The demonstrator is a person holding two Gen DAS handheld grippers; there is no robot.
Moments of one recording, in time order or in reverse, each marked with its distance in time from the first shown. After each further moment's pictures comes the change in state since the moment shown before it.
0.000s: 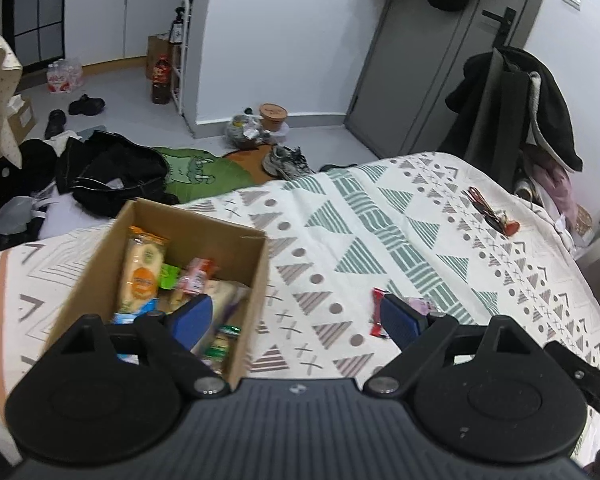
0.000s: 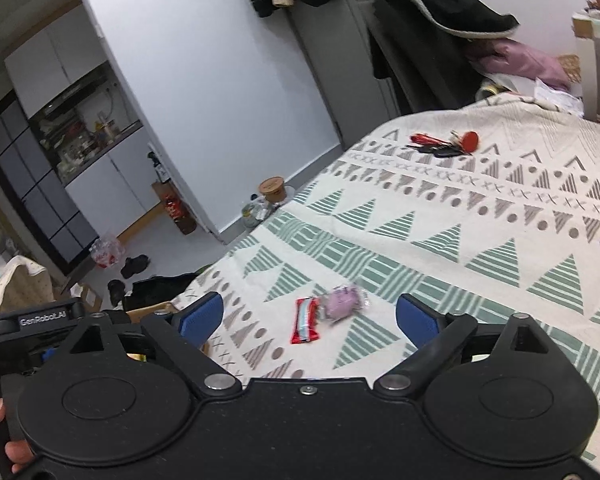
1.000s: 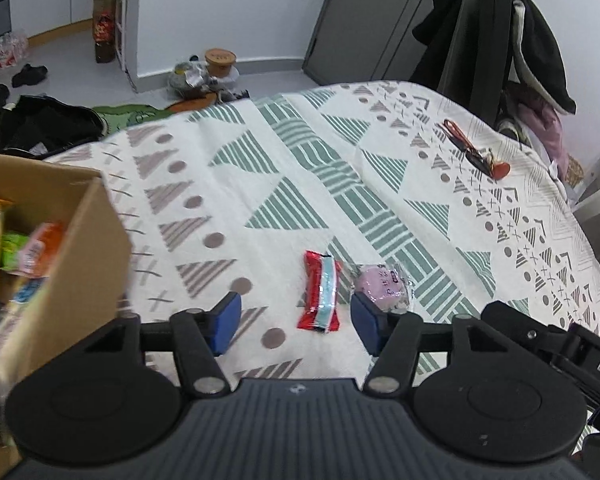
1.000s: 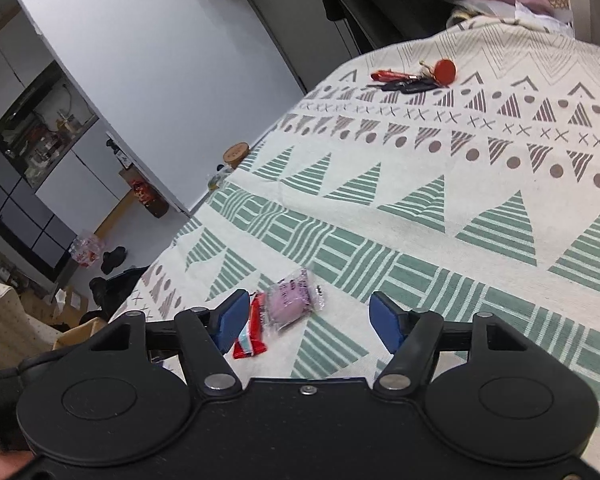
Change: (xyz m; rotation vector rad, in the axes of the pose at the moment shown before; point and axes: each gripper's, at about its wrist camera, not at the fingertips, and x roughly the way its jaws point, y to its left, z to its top) left arm 0.130 -0.069 -0.021 0.050 0.147 -0.086; right arm 0.091 -0.057 0.004 0.127 0.135 -0.036
